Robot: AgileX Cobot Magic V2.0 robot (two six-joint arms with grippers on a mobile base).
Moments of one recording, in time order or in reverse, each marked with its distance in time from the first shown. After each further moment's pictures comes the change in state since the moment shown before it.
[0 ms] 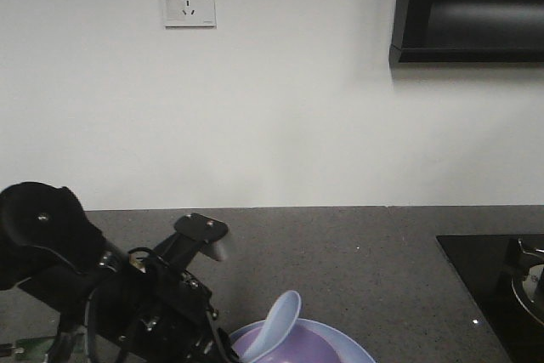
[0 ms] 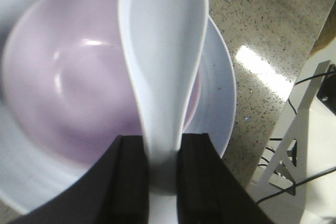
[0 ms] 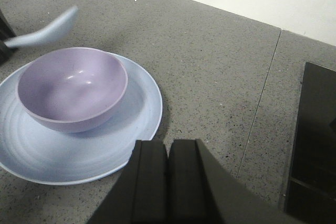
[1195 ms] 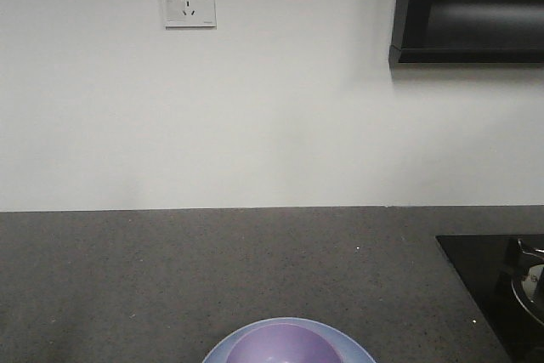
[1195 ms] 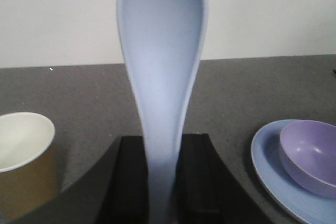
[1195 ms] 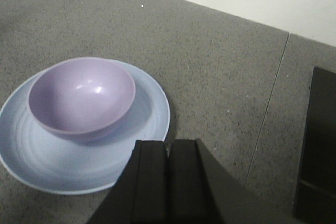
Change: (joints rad) left arm 0.510 -1.206 0.593 0.380 -0.301 -0.407; right arm 0.000 0.037 -0.043 0.028 0.018 -0.003
